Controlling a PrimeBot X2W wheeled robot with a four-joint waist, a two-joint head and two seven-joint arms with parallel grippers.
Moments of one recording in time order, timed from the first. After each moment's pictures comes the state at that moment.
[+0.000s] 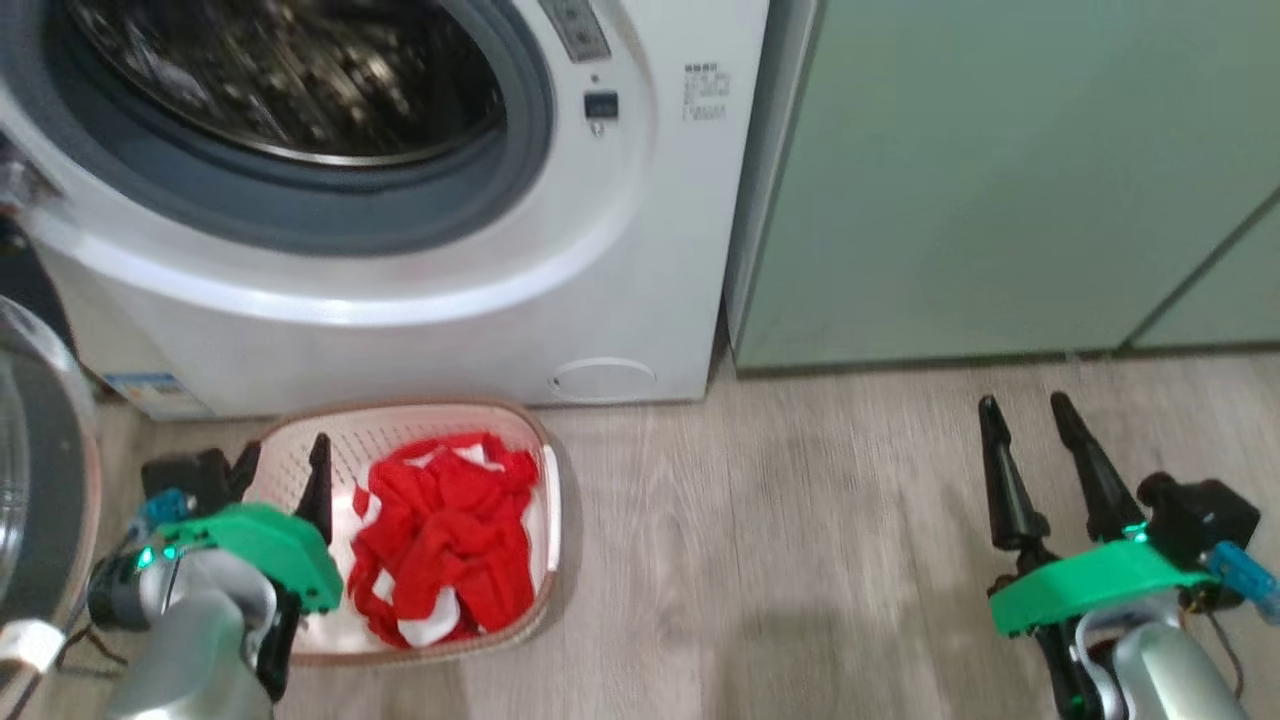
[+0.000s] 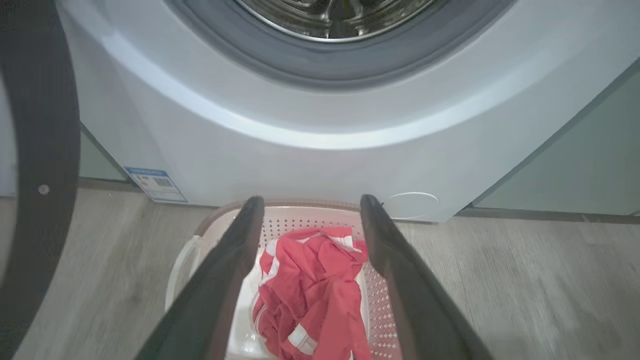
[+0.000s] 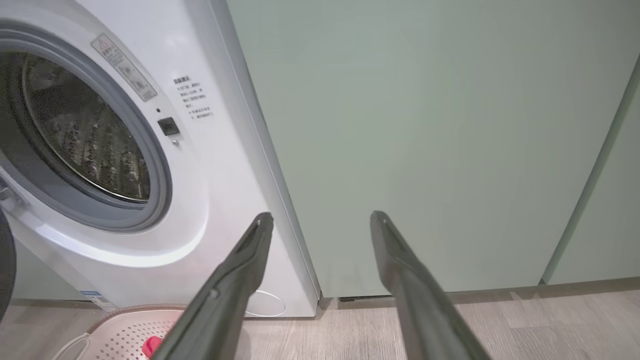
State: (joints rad) left arm -0.43 0.19 -0.10 0.94 -0.38 -0.12 -0.25; right arm -0.14 -0.15 0.16 0.29 0.39 0.13 -0.26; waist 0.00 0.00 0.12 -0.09
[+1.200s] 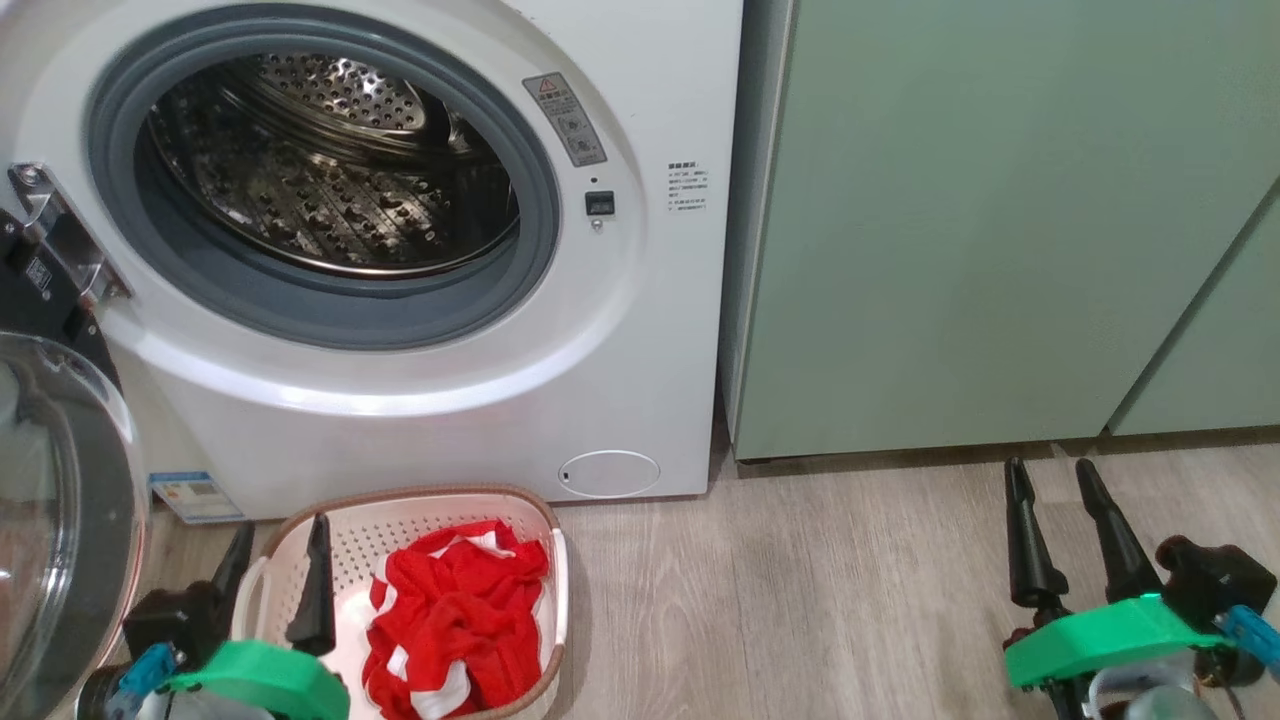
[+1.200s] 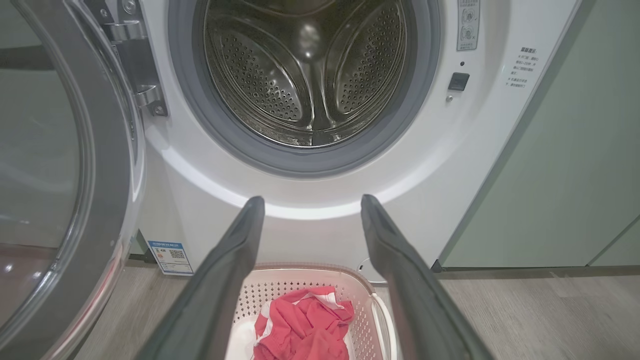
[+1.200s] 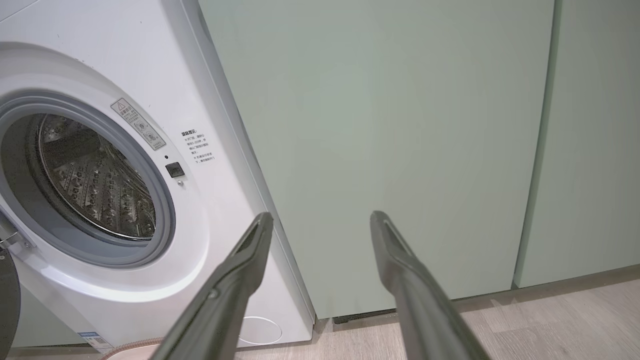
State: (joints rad) left arm 0.01 0.12 0.11 0.38 -0.23 -0.12 -0.25; right arm -0.03 -0.10 0.07 0.28 0.36 0.13 -0.26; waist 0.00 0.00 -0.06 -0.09
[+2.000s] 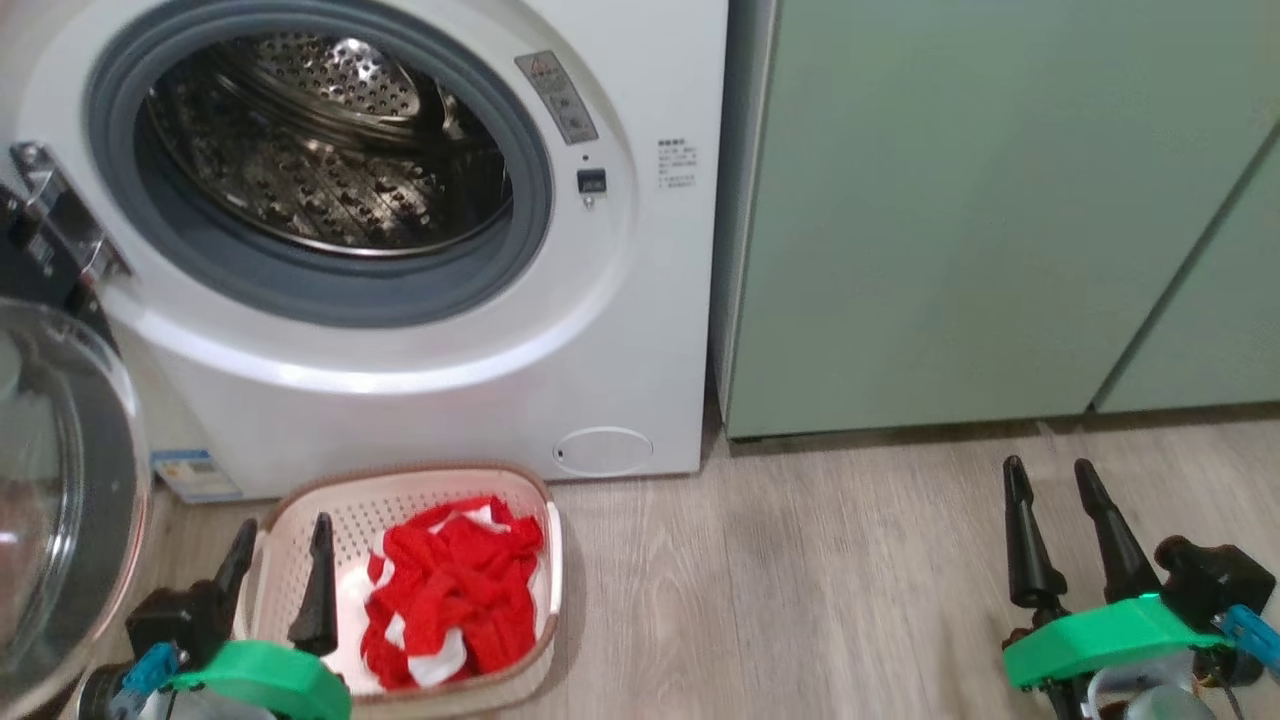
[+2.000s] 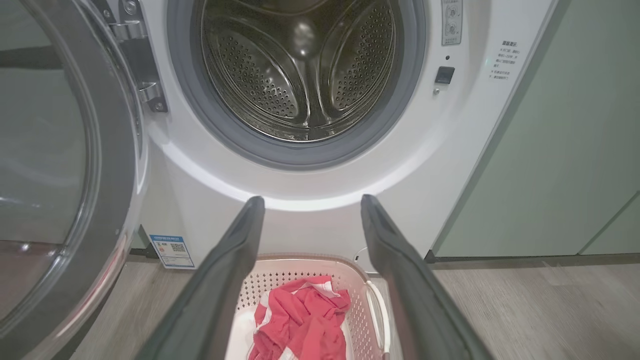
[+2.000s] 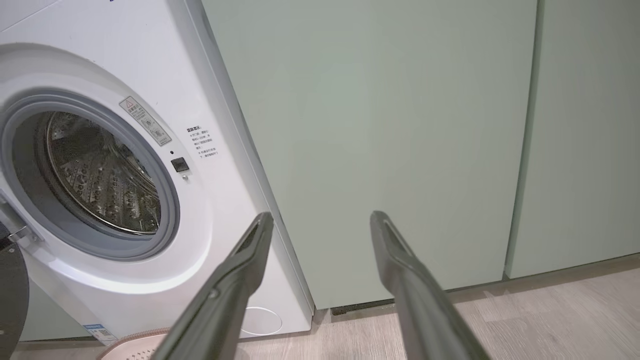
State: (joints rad) left arm 0.01 0.13 0.10 0.38 -0.22 -0.12 -0.25; right arm -0.03 -0.10 0.07 0.28 0.36 0.13 -0.26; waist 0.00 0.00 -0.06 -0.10
